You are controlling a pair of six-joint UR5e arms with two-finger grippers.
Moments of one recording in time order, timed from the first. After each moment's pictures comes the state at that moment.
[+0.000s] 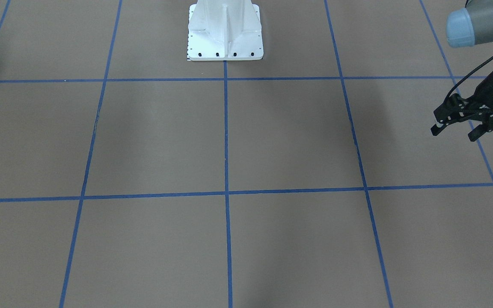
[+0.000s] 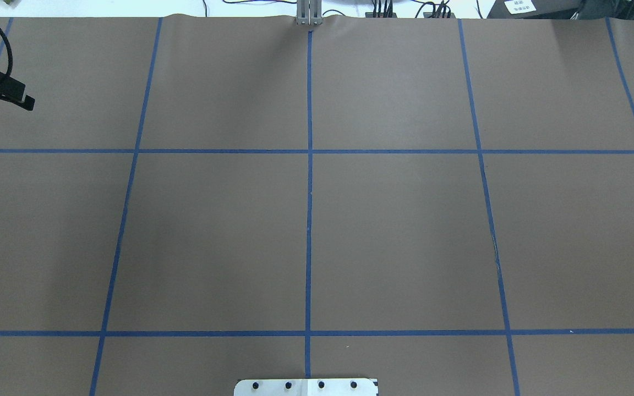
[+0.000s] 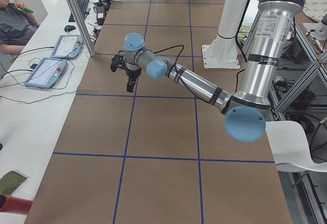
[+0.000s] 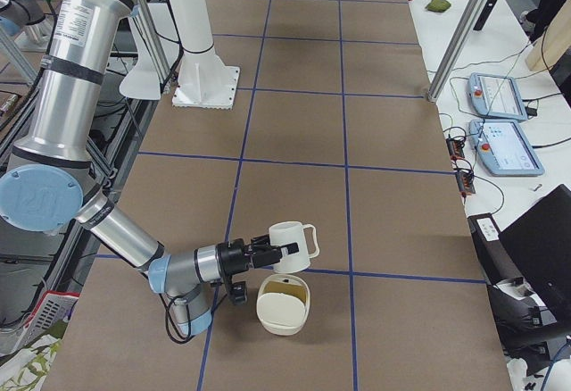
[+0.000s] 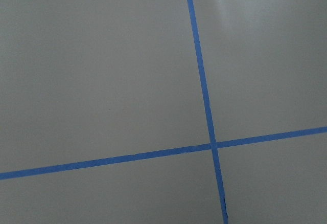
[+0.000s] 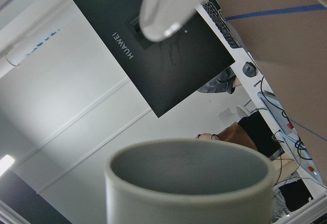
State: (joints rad) left arm -1.21 -1.77 -1.86 -1.73 -2.30 -0.56; right arm 1.04 -1.85 0.99 1.13 1.23 2.82
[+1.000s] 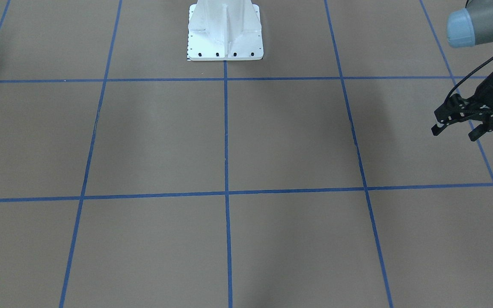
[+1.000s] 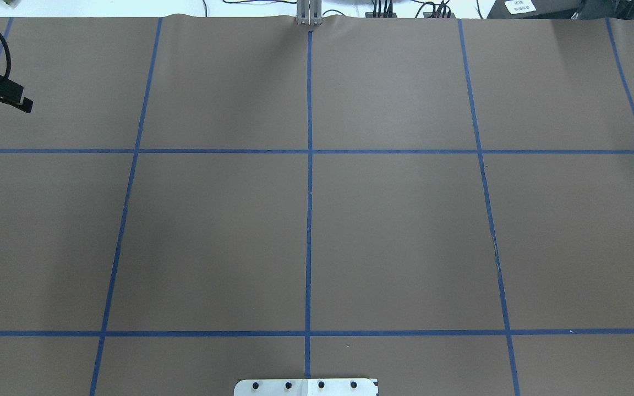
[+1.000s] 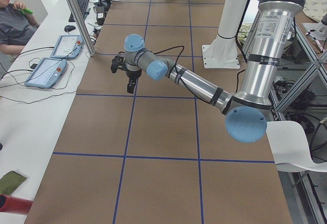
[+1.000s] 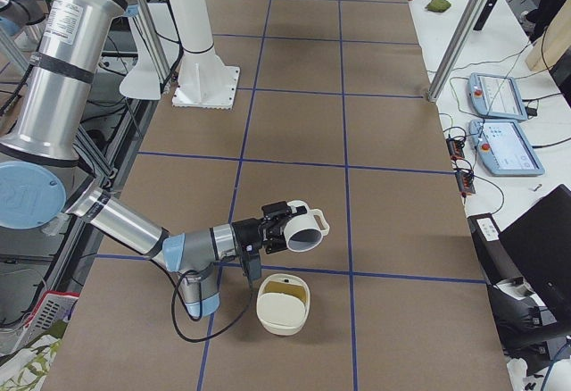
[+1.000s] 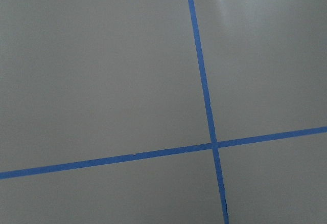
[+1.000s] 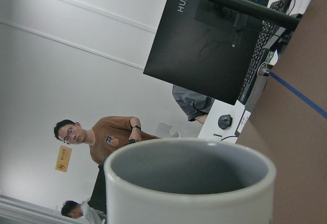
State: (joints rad) left arm -1.21 -1.76 -1.86 -1.73 -2.30 -0.56; right arm 1.10 -1.89 1.19 0.88 1.42 1.88
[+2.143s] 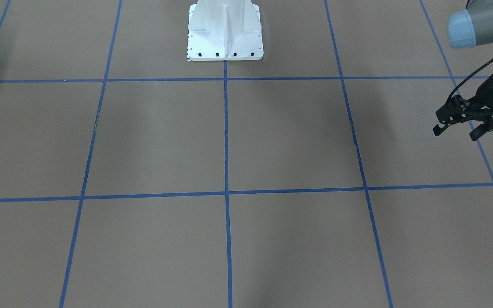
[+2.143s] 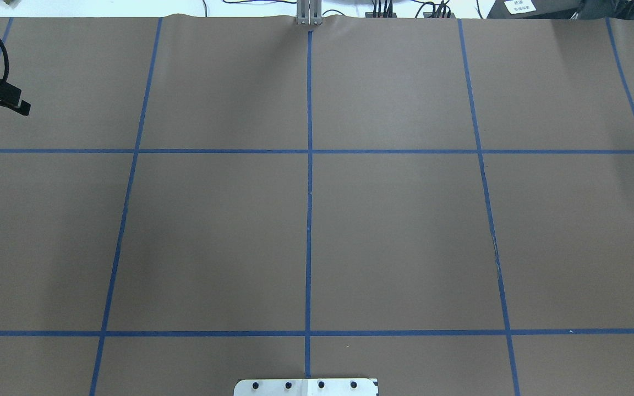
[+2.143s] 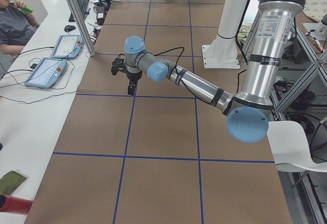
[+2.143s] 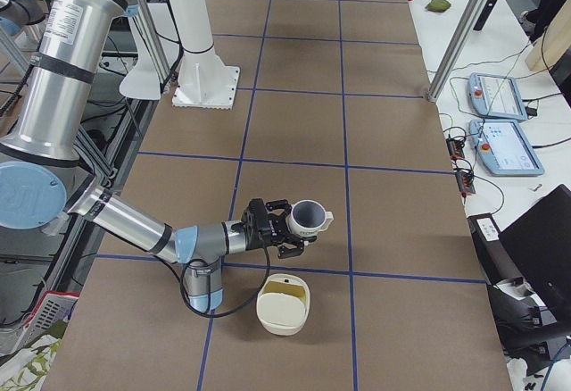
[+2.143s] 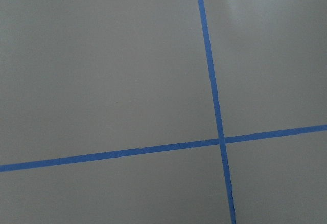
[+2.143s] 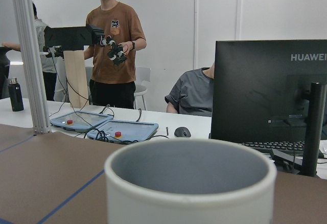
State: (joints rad) left arm -1.21 -1.75 -1.85 -1.74 -2.30 -0.57; right arm 1.10 -1.88 1.23 0.73 1.51 0.69
